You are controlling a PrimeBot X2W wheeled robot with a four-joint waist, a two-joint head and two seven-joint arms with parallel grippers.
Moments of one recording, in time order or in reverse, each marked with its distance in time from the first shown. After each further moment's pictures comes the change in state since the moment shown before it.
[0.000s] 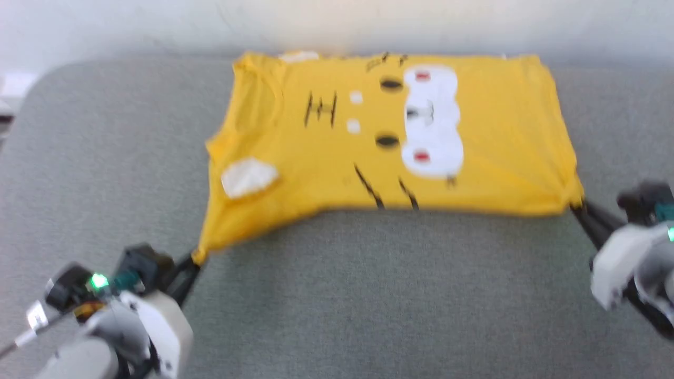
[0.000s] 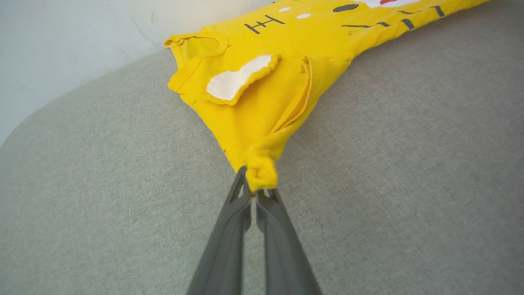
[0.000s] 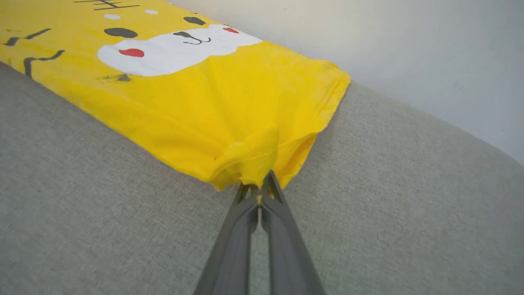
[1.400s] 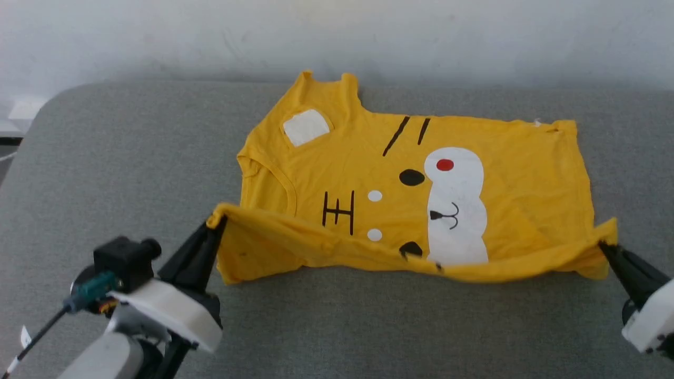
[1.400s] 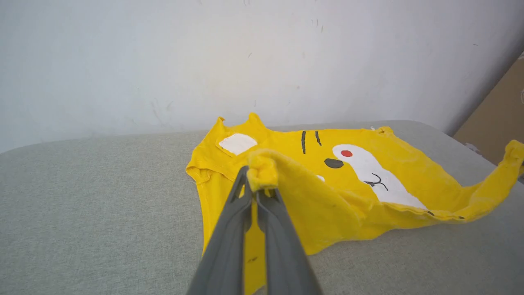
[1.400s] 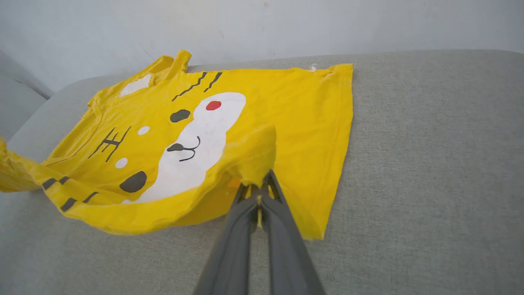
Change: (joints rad) left arm 0.070 -0.141 0.095 -0.132 -0.152 0.096 -0.191; right arm 0.497 0.123 -0.568 -0.553 0.158 -0.001 0.365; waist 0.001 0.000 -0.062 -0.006
